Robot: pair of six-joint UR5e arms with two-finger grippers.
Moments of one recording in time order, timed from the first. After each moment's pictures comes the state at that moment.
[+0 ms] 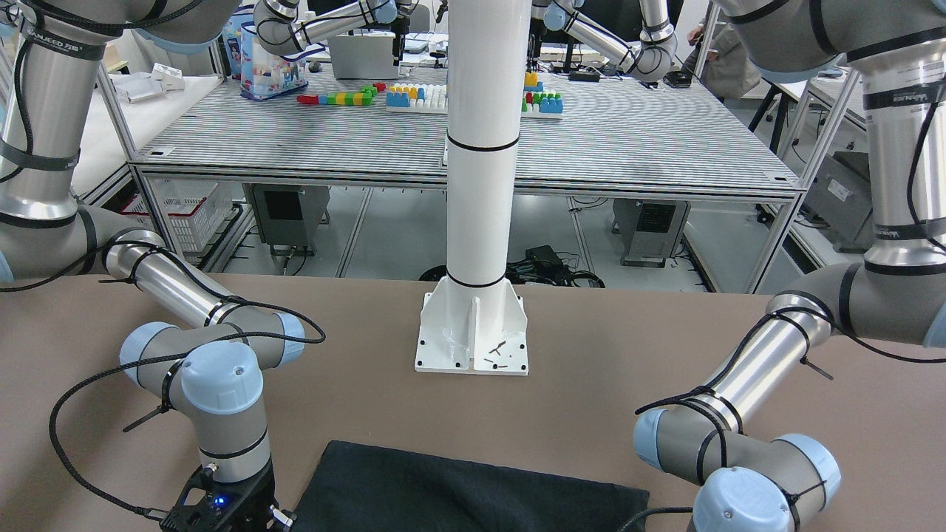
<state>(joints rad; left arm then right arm) -0.87 -2.25 -1.37 -1.80 -1.97 -1.00 0.76 -1.14 1.76 -1.45 1.87 1.26</state>
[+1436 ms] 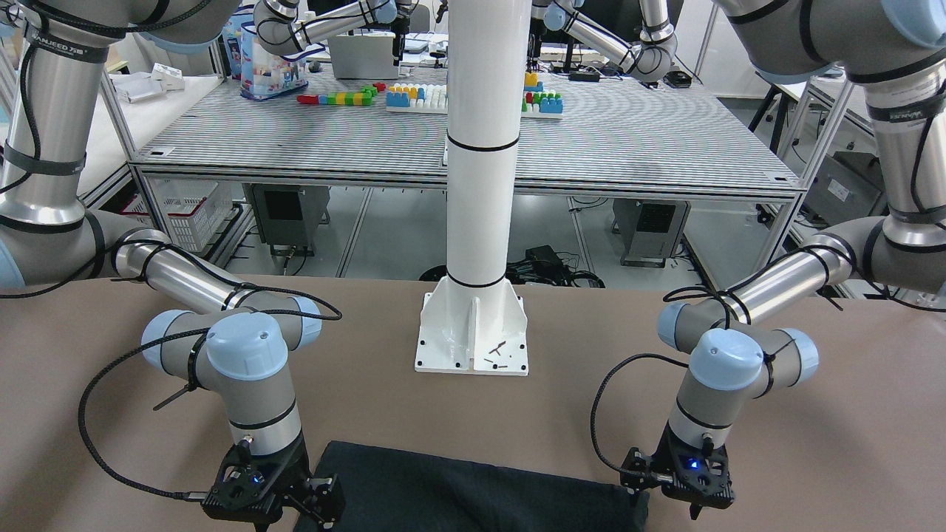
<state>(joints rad) -0.66 -1.81 -1.89 -1.81 -1.87 -0.94 0.73 -1.12 1.81 -1.41 1.86 1.20</state>
